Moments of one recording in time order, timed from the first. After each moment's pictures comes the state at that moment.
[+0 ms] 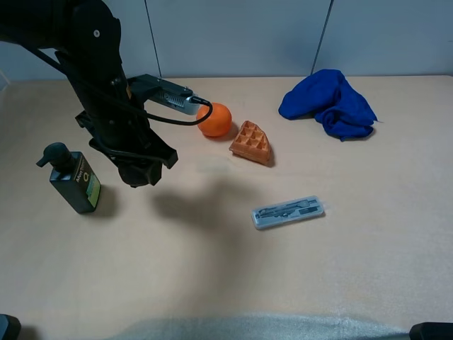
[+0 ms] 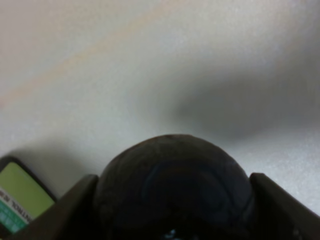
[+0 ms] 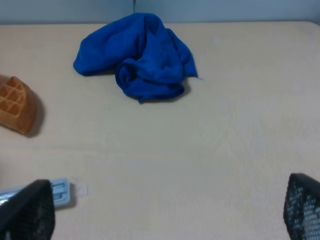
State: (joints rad) left arm -0.59 1.77 -1.03 0.04 0.74 -0.09; right arm 0.06 -0.01 -0.49 0.02 1.03 0.02
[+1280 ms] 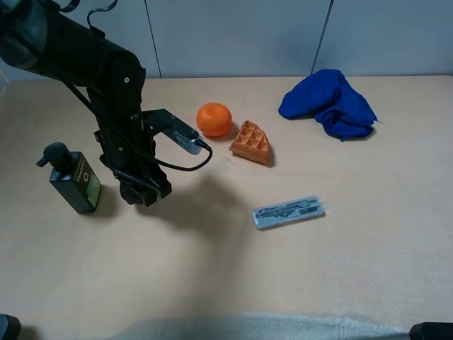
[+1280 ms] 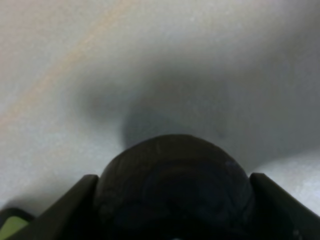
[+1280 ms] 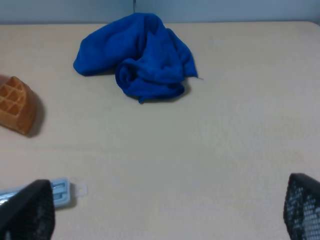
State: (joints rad) left arm -0.59 1.93 -1.02 0.11 0.69 0.06; right arm 0.06 -0.01 -0.49 0.02 1.03 0.02
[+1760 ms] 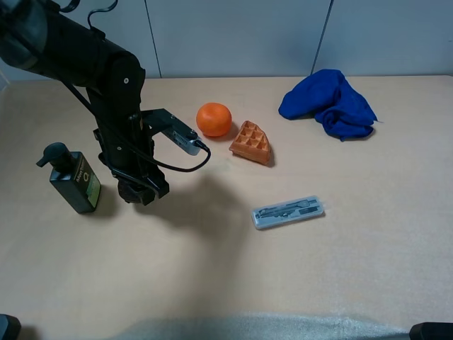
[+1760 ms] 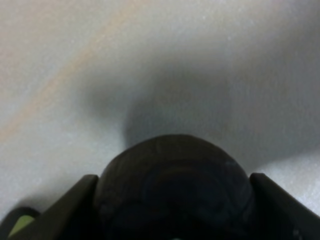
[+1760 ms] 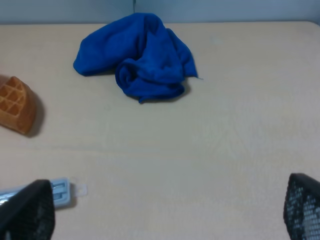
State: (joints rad) left arm -0.59 1.93 -1.02 0.13 0.69 0.06; right arm 0.06 -0.01 -0.49 0.02 1.03 0.02
